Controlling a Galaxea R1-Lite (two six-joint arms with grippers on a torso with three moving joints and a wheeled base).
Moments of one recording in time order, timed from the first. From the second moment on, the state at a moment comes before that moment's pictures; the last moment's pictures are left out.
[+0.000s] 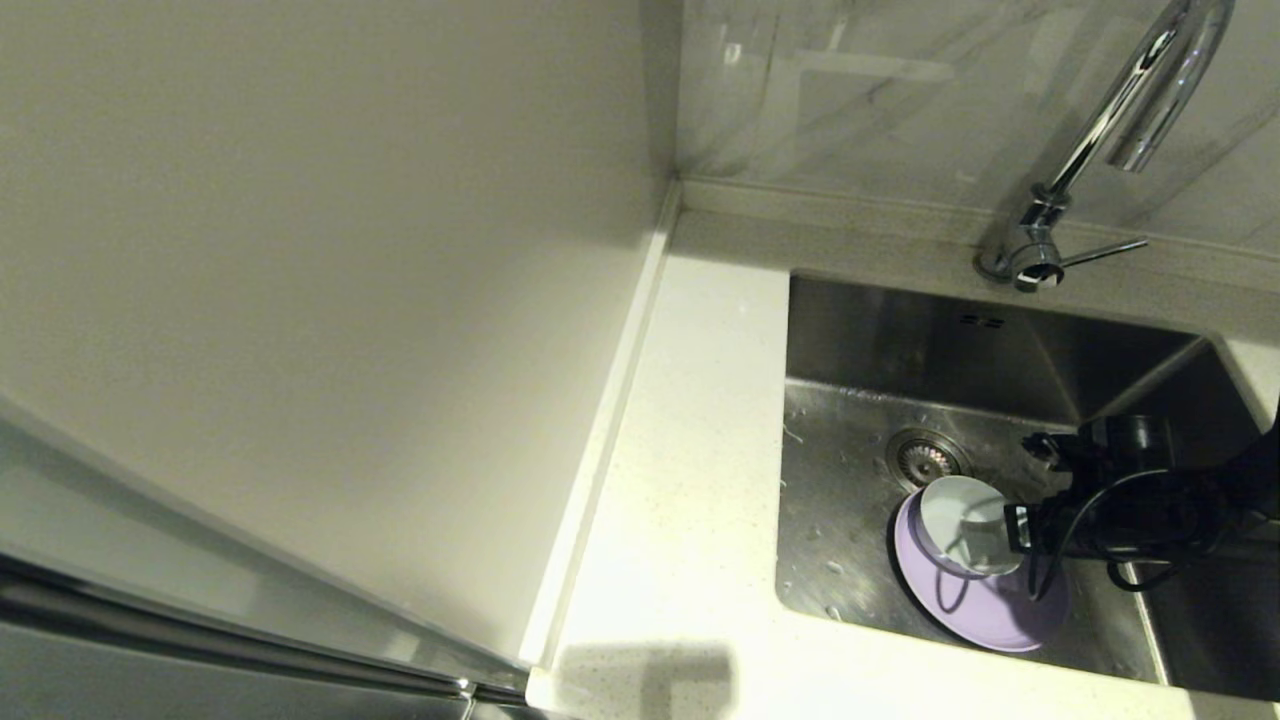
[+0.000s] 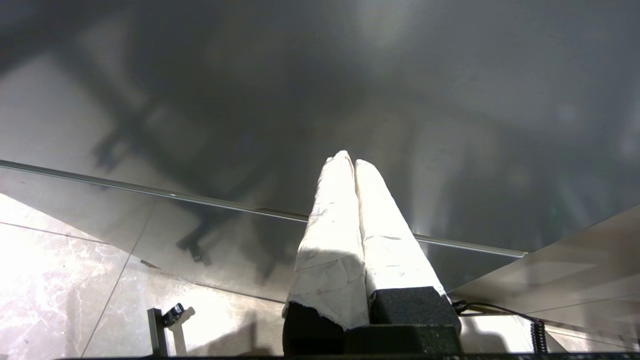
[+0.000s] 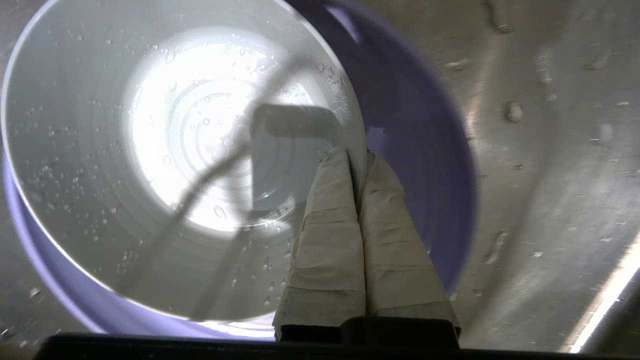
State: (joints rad) left arm 0.00 0.00 0.00 -0.01 0.00 0.00; right arm -0.23 2.18 -0.95 -0.39 0.10 -0.10
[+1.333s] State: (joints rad) left arm 0.00 0.00 0.00 -0.01 0.00 0.00; right arm -0.29 1.71 -0.91 -0.38 -0.16 -0.17
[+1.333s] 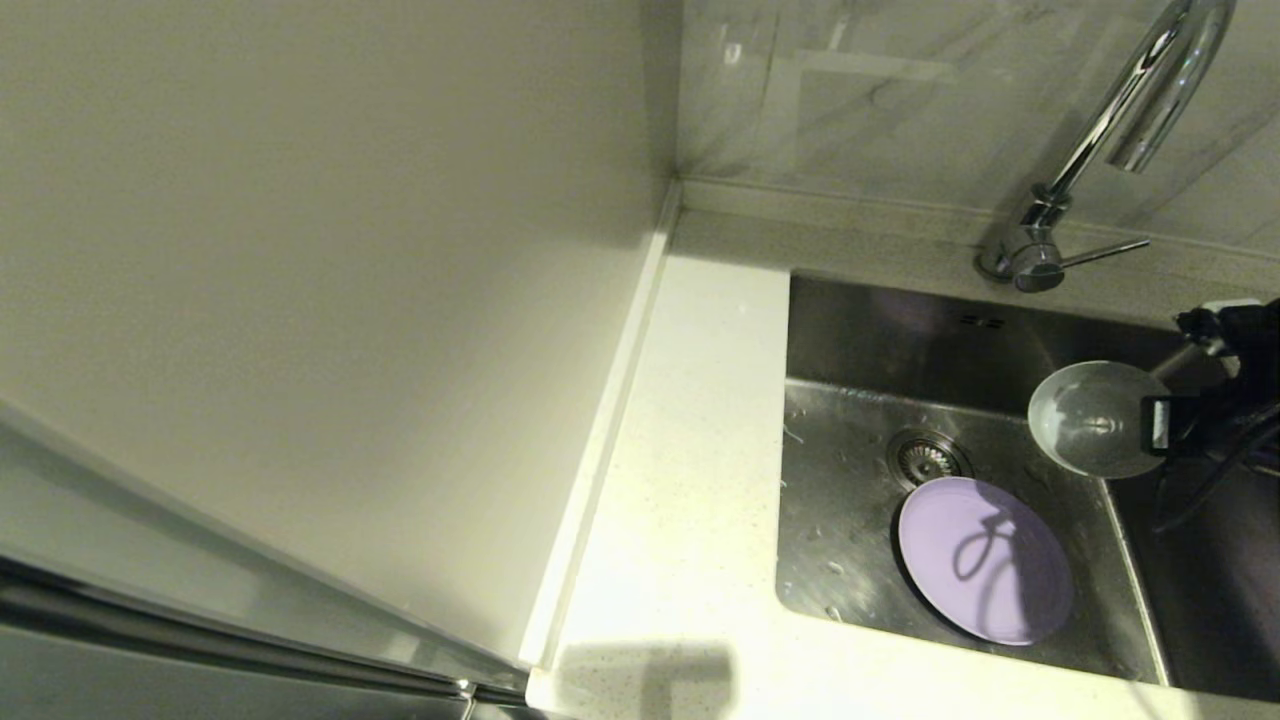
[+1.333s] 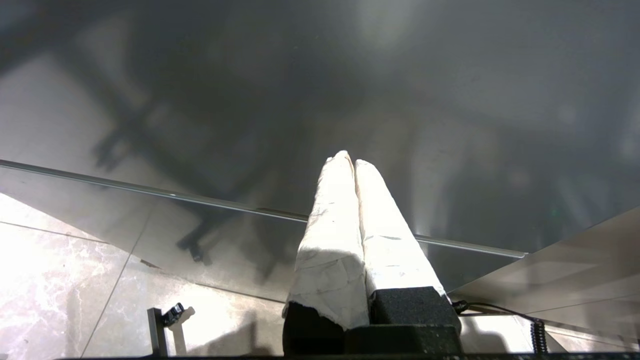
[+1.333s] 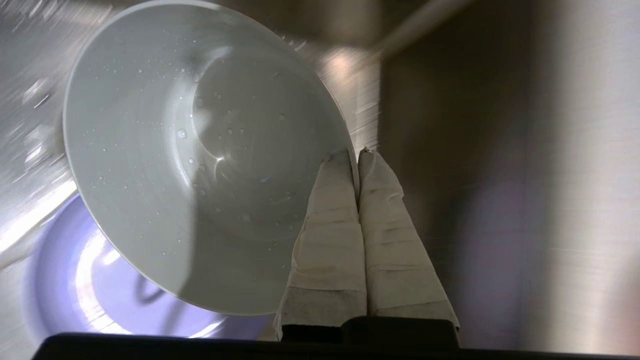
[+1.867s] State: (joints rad) left arm 0.00 0.00 0.00 -0.01 0.00 0.00; right arm -0.52 1.49 -0.96 -0.51 -0.27 -0.38
